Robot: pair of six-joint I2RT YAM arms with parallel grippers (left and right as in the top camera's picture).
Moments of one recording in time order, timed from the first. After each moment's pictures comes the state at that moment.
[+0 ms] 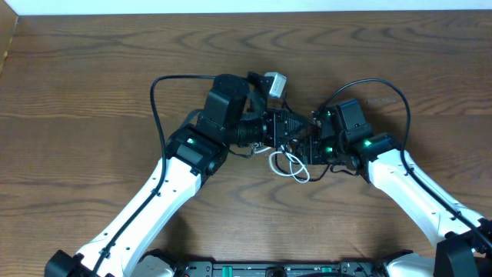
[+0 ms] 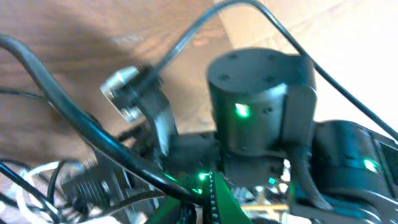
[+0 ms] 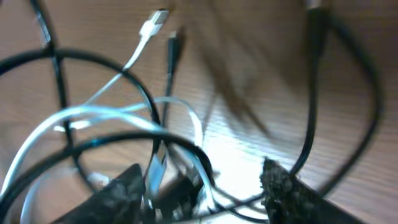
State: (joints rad) left arm -0.55 1.37 1.07 -0.24 0.71 -0.65; right arm 0.39 1.47 0.86 -0.48 -0.27 0.39
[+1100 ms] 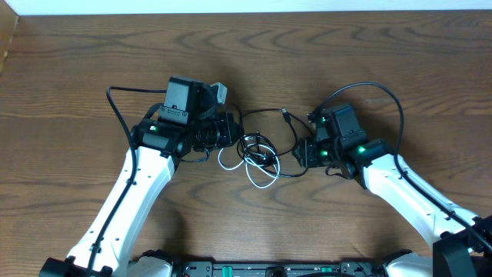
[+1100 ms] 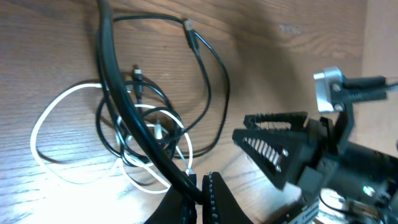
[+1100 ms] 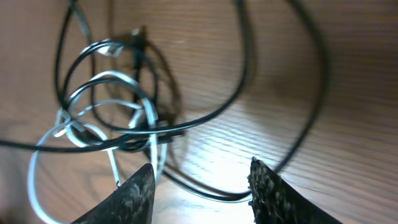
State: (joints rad) left arm -0.28 1.37 1.08 -0.72 0.52 -0.49; right arm 0.44 1.47 0.81 -0.37 -0.29 0.40
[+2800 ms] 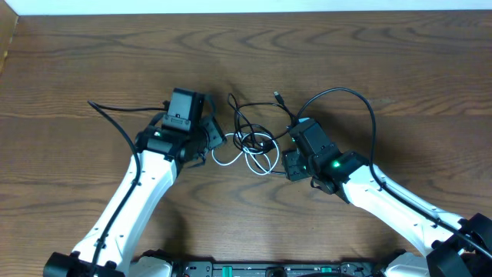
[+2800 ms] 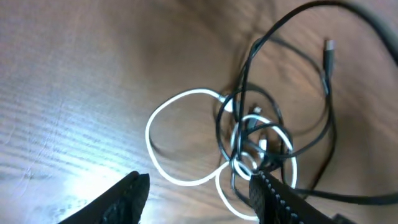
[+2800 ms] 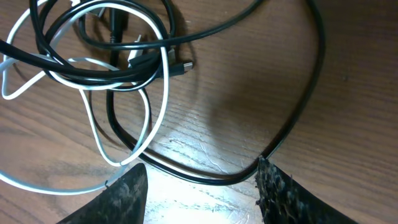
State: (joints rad) left arm -0.28 1.37 0.98 -0.70 0.09 -0.75; right arm 0.65 1.48 0.80 -0.39 0.00 0.42
